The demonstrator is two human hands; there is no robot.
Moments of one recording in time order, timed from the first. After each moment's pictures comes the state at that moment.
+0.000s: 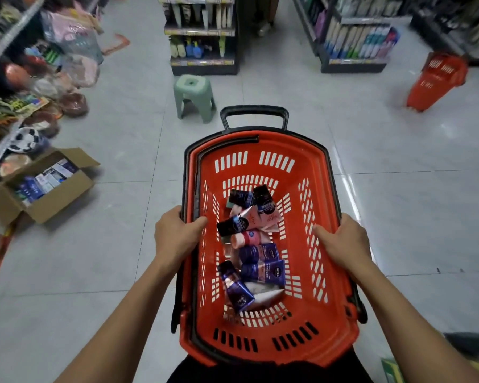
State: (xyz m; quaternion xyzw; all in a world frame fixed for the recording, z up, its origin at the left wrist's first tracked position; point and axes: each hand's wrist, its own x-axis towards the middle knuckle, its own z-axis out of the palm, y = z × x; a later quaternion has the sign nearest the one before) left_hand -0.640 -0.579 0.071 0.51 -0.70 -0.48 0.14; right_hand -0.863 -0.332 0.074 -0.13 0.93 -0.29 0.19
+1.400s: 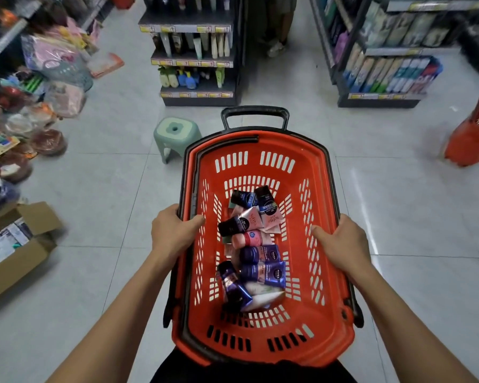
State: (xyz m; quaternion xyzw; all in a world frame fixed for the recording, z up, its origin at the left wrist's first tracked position) left_hand -1.198 -0.900 0.060 0.56 -0.68 -0.45 0.13; right_hand -1.434 -0.666 0.060 -0.16 0.92 -0.28 0.22
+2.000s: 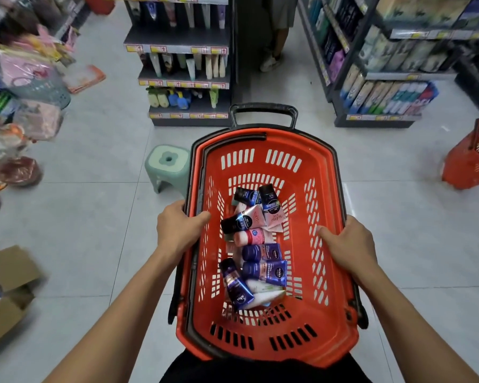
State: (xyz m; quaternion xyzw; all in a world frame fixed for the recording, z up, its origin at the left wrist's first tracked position) left_hand -1.319 -1.141 0.077 0.53 -0.69 -0.49 0.12; right_hand -1.536 -0.890 0.087 -0.14 0.93 -0.27 0.19
